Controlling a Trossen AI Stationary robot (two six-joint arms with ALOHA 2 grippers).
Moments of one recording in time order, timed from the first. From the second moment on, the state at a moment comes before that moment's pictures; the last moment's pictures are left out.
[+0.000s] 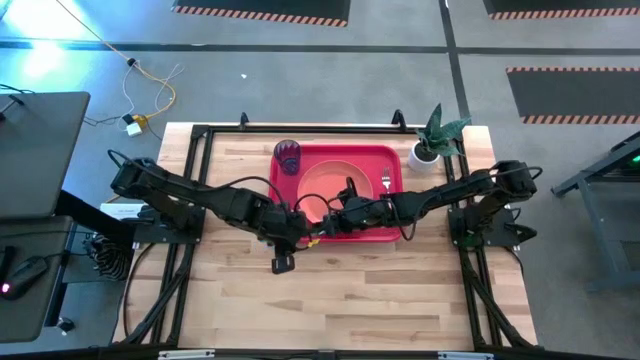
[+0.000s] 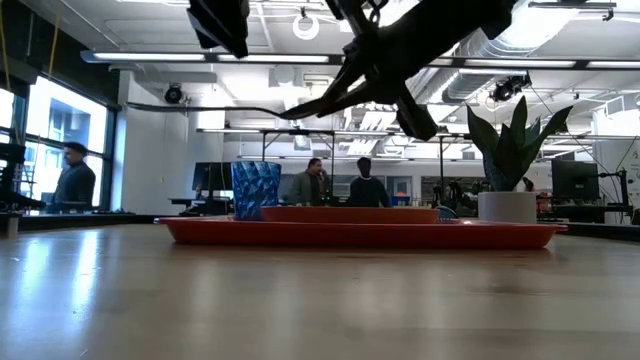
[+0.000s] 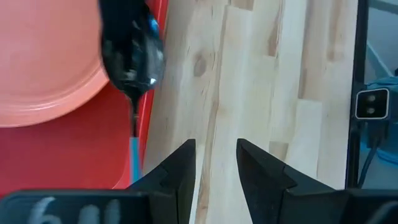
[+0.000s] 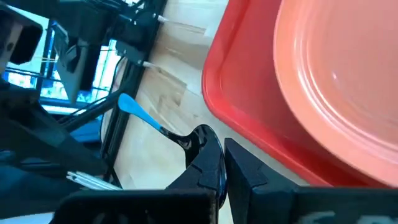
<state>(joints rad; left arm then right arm) -0.26 1.59 1.39 -0.88 -0.03 -0.42 0.14 1.64 1.01 0.03 0.15 1.25</state>
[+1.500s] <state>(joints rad) -0.18 1.59 1.41 -0.97 0.01 -0.49 -0.48 1.48 1.01 -0.30 -0.64 0.32</state>
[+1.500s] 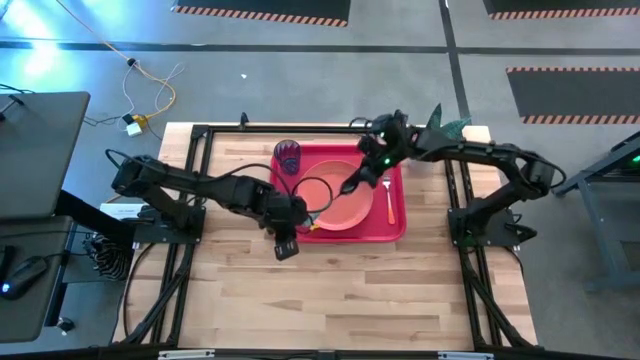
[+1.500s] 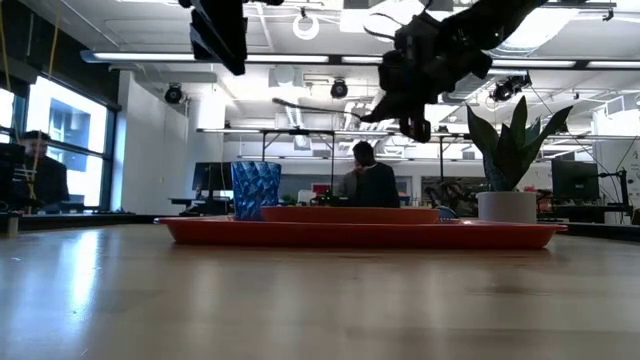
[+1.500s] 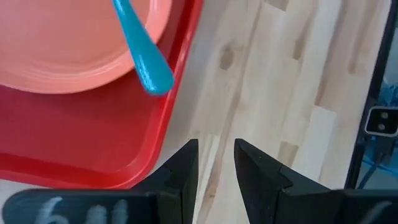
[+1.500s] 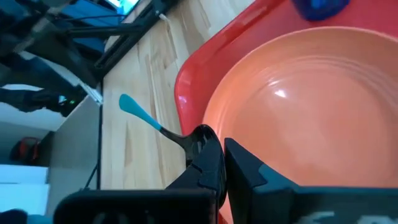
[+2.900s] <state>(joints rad) -0.03 1.59 1.41 -0.97 0.00 -0.49 -0.97 1.66 1.64 -1.36 -0.71 -0.86</state>
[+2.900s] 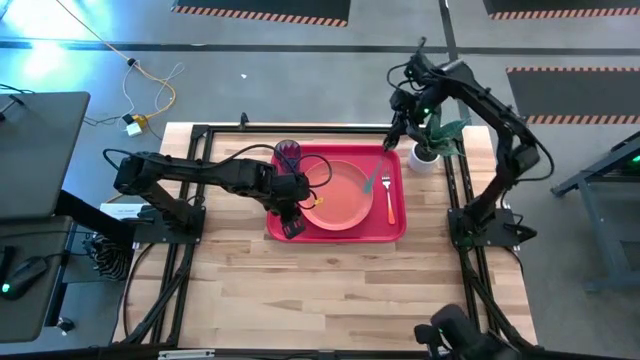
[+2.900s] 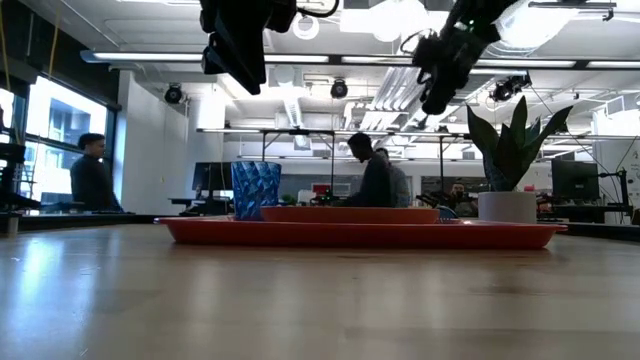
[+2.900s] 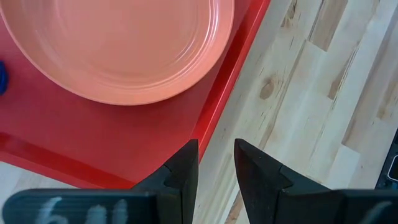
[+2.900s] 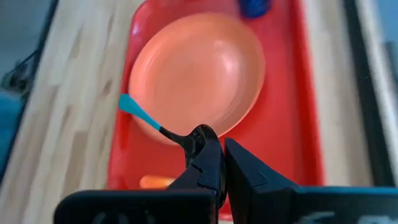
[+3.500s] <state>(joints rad) -0.03 1.59 1.41 -0.97 -0.01 -0.49 -0.92 1.86 1.69 -1.54 -0.59 -1.01</state>
